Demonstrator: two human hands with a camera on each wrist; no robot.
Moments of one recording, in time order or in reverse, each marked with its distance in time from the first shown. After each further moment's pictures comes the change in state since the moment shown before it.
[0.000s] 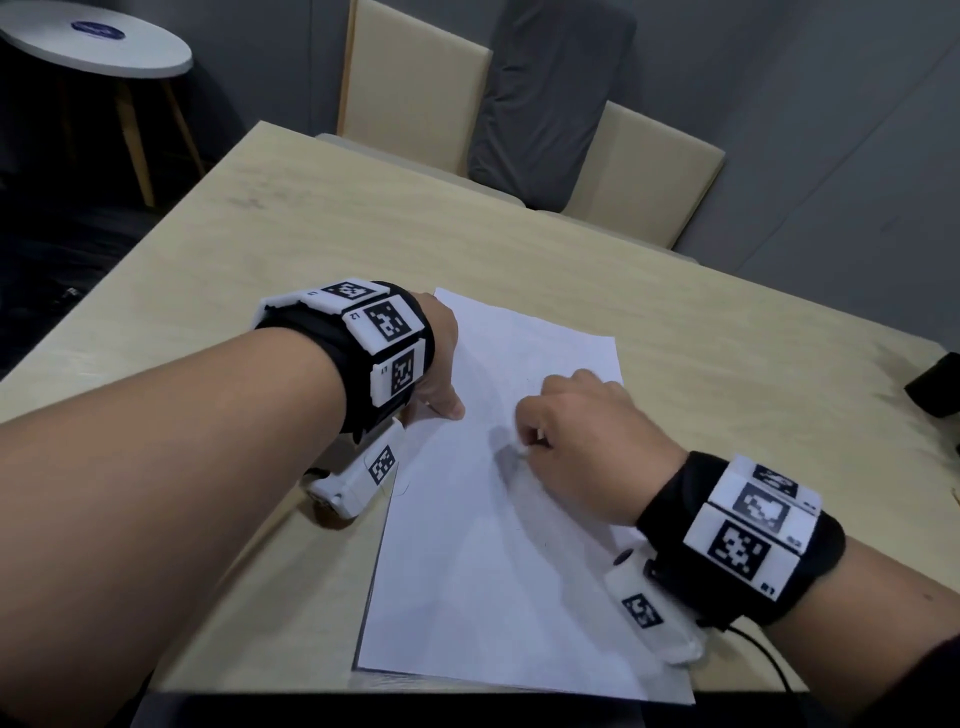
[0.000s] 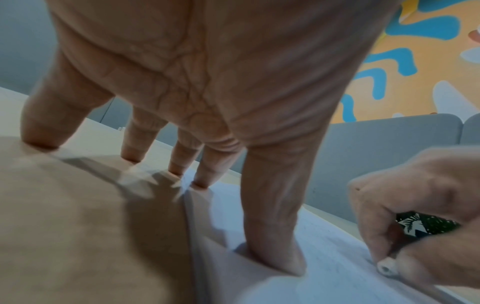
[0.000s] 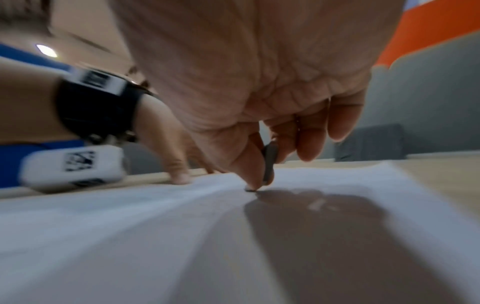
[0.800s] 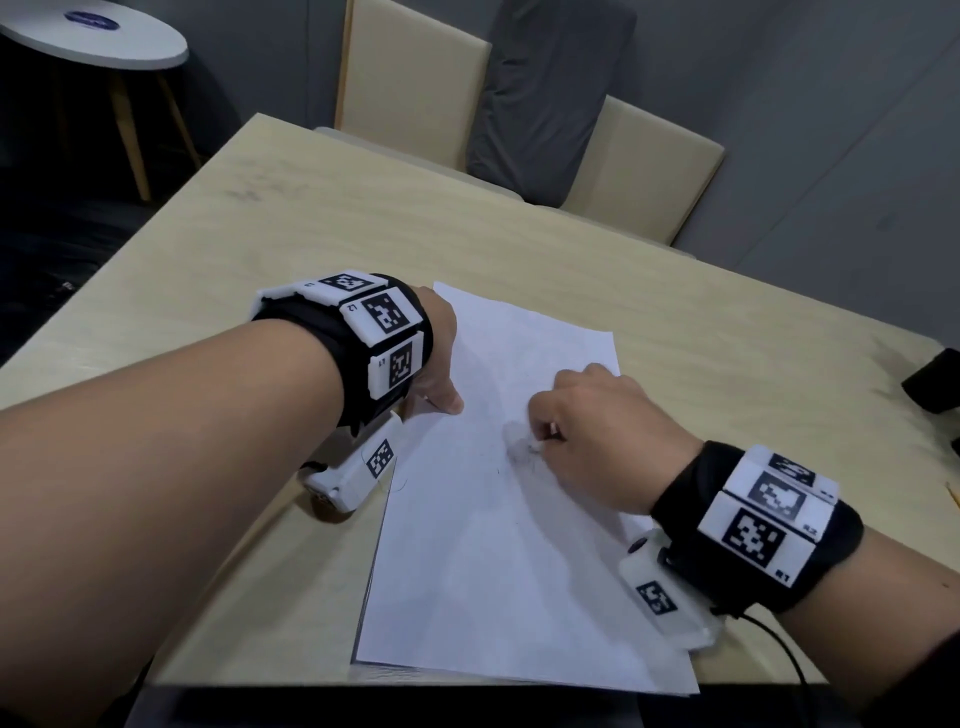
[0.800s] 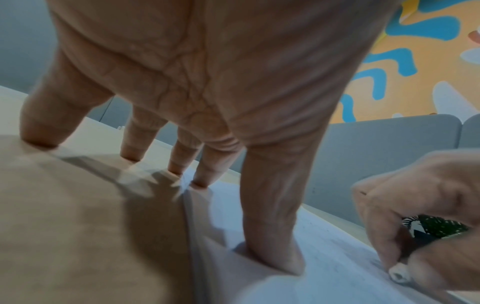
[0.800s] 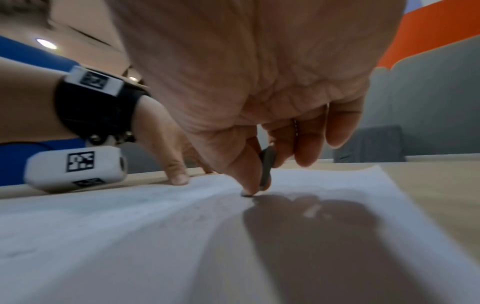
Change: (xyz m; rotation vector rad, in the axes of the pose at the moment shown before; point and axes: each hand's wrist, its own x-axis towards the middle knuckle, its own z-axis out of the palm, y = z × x) left_hand 0.005 -0.003 0.003 0.014 -0.015 0.005; right_hand -0.001 0.012 0.001 -0.013 -0.008 0.008
